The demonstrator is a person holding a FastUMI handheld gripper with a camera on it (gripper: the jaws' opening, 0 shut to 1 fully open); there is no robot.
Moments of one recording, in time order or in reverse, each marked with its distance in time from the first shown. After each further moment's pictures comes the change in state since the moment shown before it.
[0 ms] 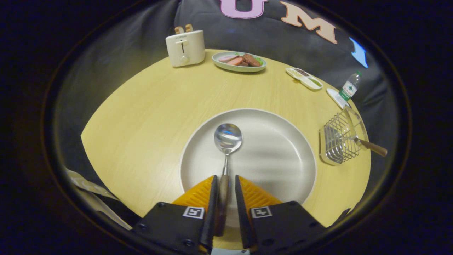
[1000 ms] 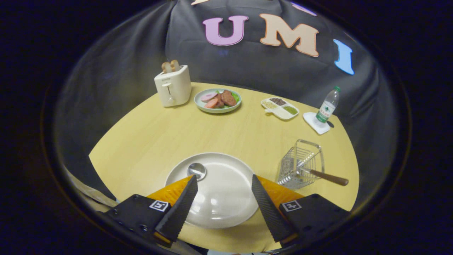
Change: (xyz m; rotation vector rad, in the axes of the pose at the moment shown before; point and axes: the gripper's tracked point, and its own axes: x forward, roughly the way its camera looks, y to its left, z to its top) arm -0.055 -0.061 0.061 0.068 -0.228 0.007
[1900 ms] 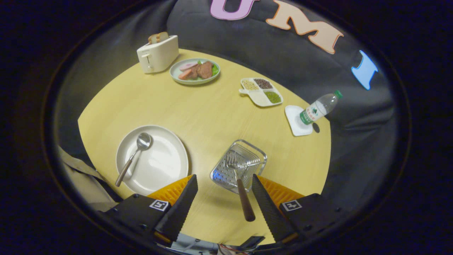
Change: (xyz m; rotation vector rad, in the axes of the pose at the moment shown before) arm -0.002 -0.149 0.042 -0.242 0.233 -0.051
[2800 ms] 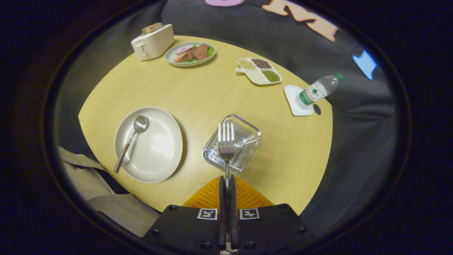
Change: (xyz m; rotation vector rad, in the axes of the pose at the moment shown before) arm -0.005 -0.026 -0.050 -0.022 0.260 0.036
